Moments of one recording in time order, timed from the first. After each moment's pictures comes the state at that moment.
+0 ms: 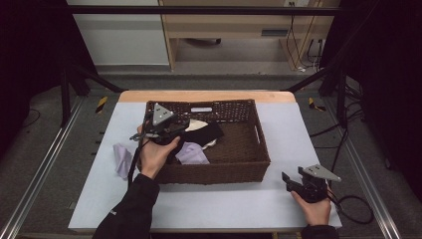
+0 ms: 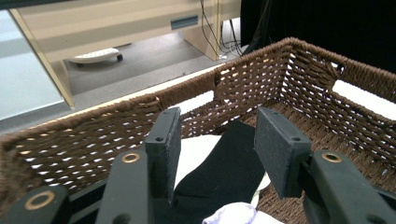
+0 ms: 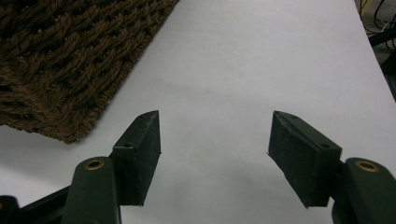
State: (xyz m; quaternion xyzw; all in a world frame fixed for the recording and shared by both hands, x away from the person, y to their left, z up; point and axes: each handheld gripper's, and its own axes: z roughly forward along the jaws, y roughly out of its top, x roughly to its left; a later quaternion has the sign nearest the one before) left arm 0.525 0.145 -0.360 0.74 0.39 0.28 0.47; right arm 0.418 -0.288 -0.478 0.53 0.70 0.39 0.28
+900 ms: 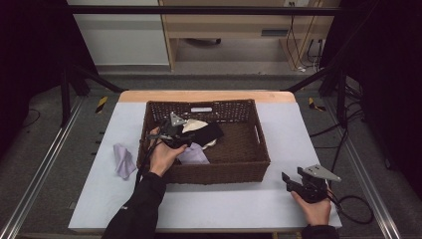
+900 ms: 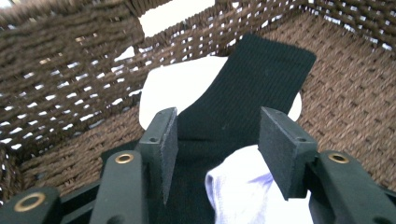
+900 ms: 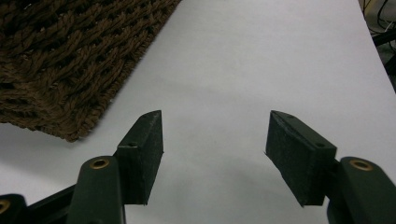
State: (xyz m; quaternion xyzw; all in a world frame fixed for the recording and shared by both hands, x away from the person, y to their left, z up) left arm 0.553 0.133 -0.412 0.81 0.41 0.23 0.35; right arm 0.418 -0.288 -0.478 0.52 0.71 0.39 0.28
